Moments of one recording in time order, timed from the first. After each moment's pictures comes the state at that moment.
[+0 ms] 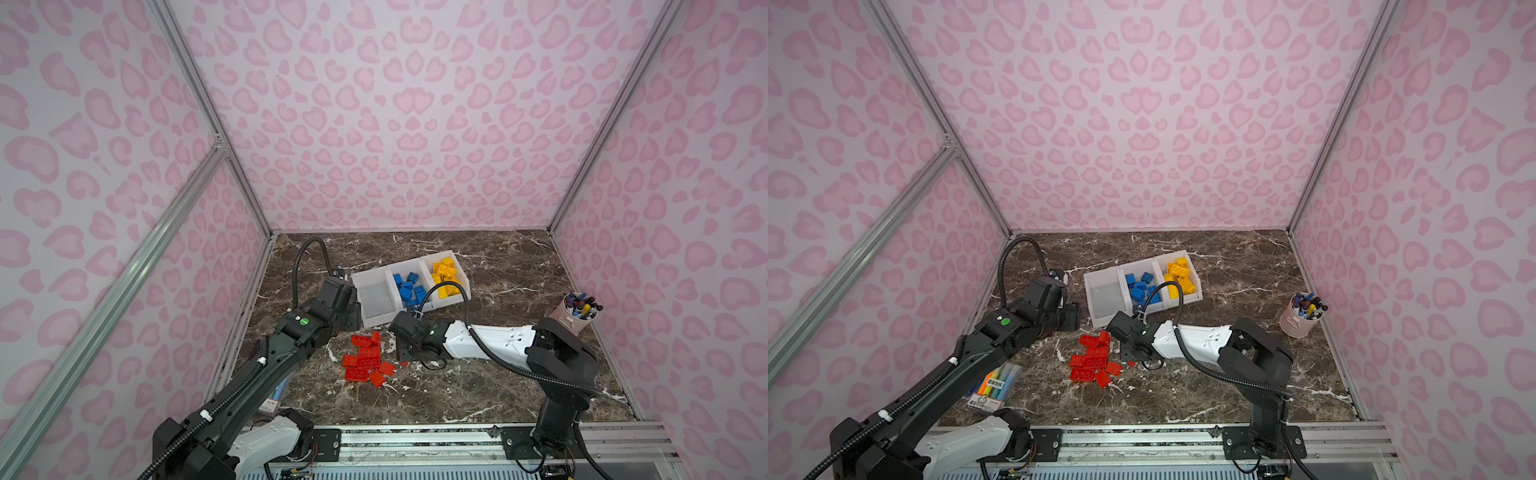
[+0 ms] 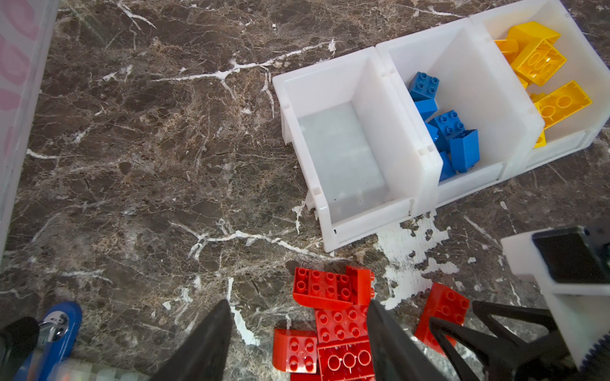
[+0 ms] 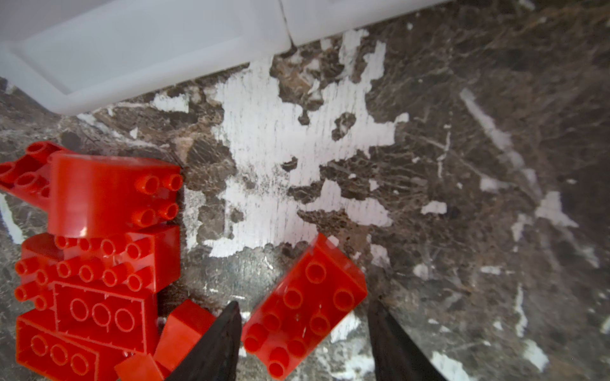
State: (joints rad) left arm -0.52 1.10 0.95 -0.75 -0.25 -0.38; right arm 1.03 1.83 1.16 -0.53 0.17 0.93
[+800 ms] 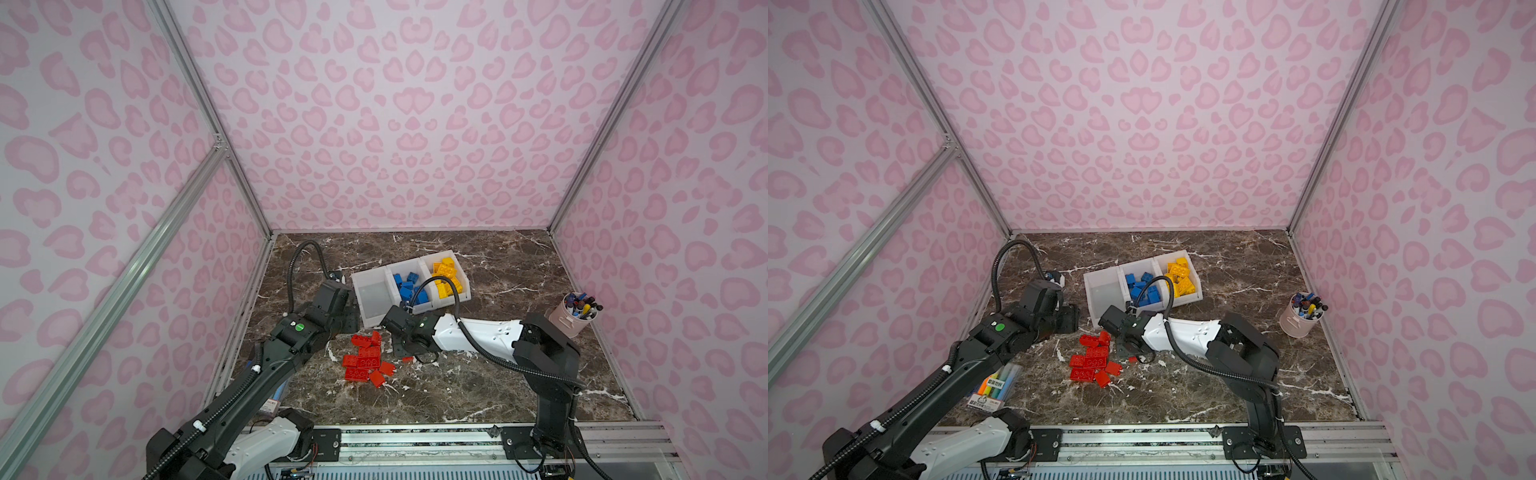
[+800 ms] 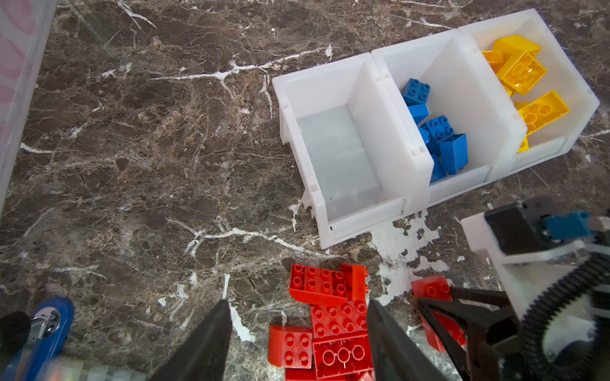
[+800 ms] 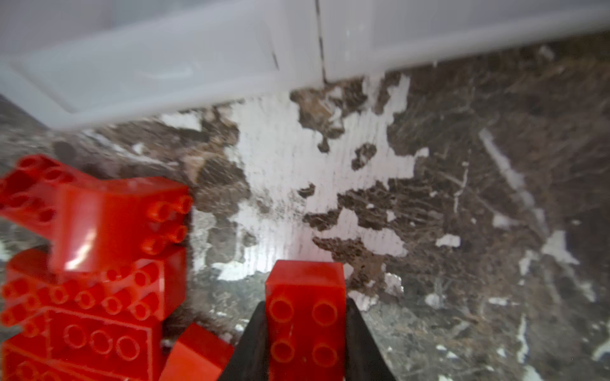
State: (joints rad) left arm -0.52 1.04 0.92 -0.75 -0.24 -0.41; right arm 1.01 1.90 1.33 -0.64 0.19 0.85
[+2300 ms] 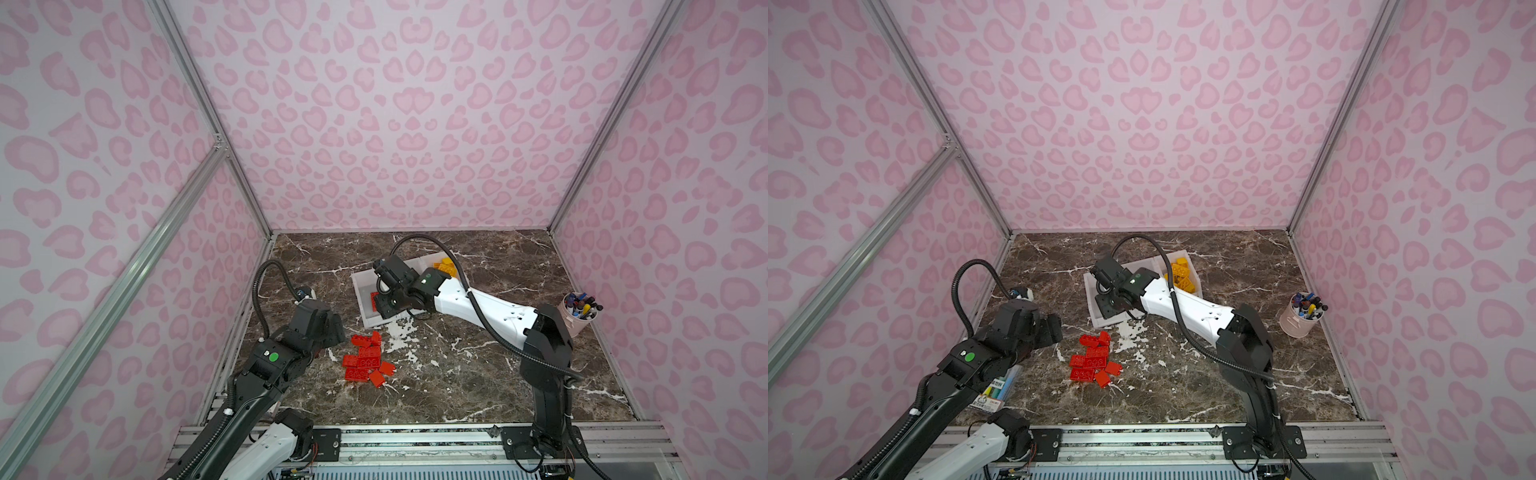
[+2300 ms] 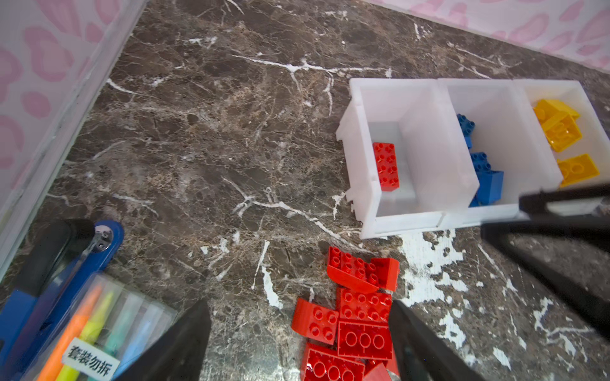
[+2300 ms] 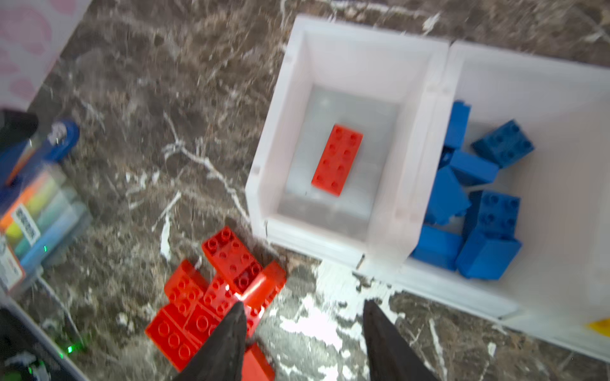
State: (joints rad) left arm -0.44 0.80 0.82 -0.86 -0.33 -0.58; right arm 0.95 1.92 1.66 -0.76 0.06 0.34
